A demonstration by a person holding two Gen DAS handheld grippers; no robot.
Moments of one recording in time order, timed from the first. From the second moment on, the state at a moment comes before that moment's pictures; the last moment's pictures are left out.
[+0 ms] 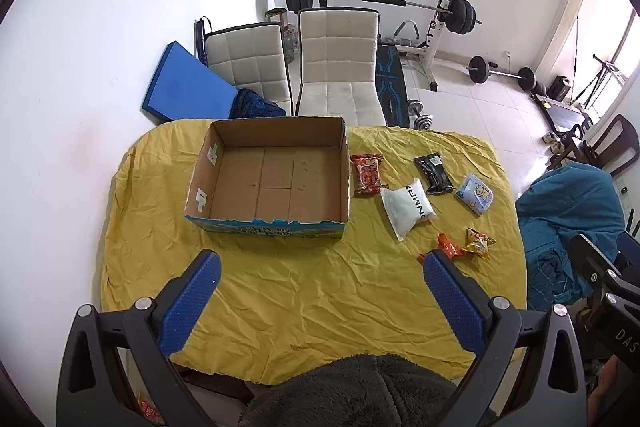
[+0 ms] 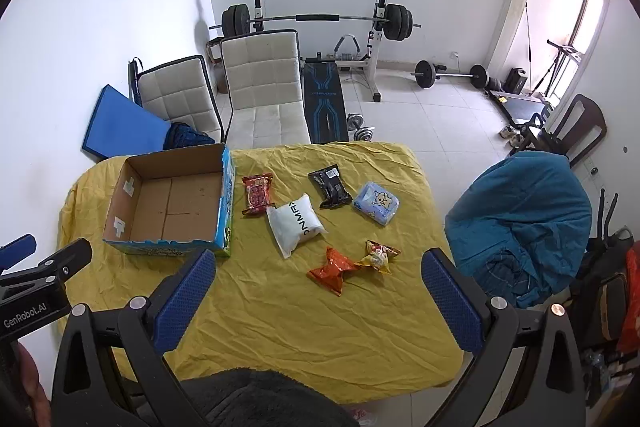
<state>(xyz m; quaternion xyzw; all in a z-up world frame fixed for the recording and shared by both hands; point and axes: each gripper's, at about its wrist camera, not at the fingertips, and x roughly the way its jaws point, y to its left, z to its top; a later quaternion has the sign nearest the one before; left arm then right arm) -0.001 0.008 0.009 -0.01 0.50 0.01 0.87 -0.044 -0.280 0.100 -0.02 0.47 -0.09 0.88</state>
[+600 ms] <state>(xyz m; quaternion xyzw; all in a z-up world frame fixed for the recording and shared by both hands) 0.001 0.013 0.012 -0.01 0.50 0.01 0.87 -0.041 -0.275 0.107 -0.03 0.47 -0.09 0.88</state>
